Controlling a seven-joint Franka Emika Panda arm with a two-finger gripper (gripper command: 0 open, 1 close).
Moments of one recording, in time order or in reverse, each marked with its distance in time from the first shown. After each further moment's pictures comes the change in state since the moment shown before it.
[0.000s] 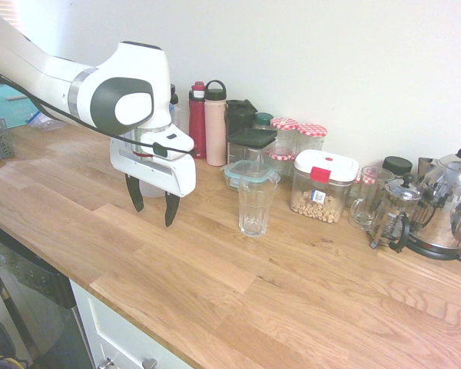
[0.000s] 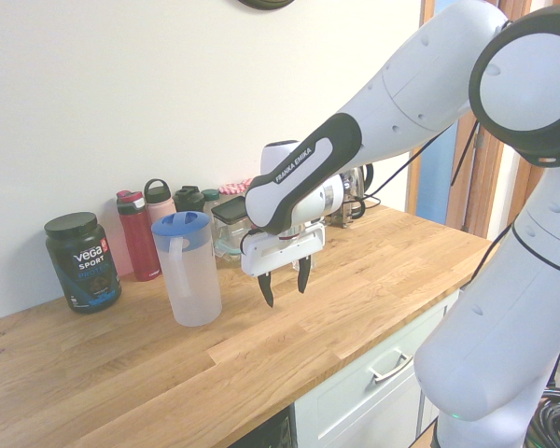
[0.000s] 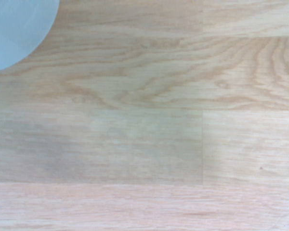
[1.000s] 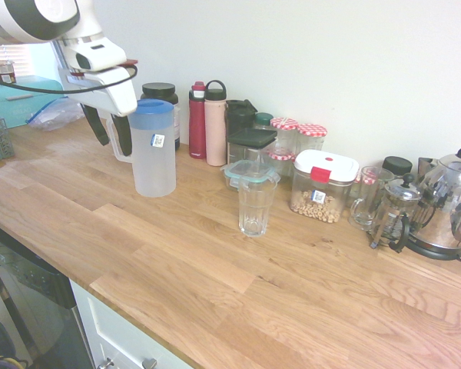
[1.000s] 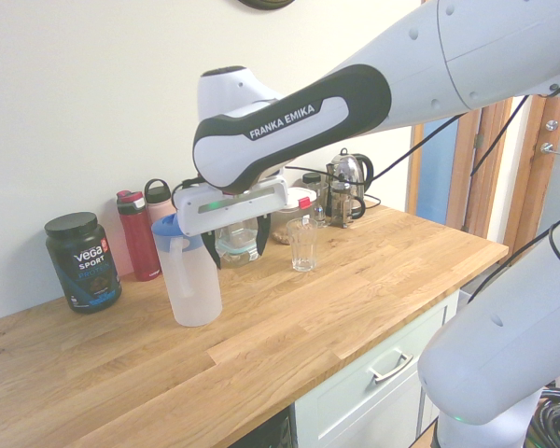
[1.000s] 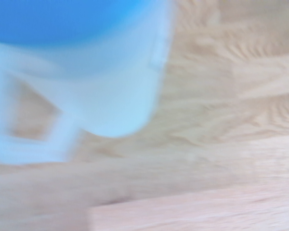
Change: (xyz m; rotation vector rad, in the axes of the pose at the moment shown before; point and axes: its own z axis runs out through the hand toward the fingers) arm -0.114 -0.078 -0.147 0.088 0.193 0.156
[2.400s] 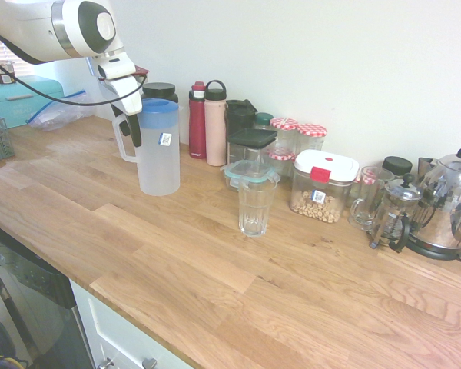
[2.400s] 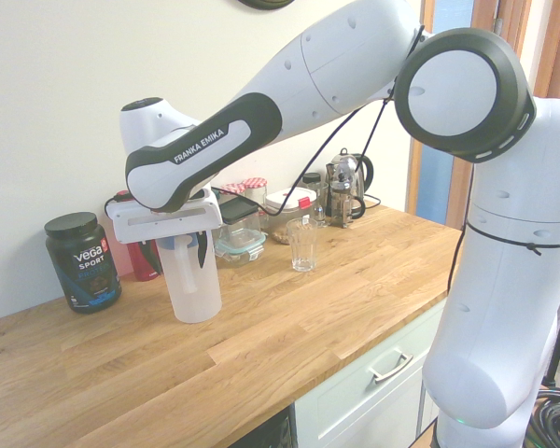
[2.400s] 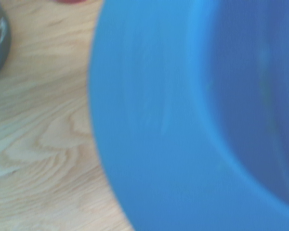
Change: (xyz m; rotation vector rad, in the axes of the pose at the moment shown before) arm 0.012 -0.129 0.065 -0.024 -0.001 0.257
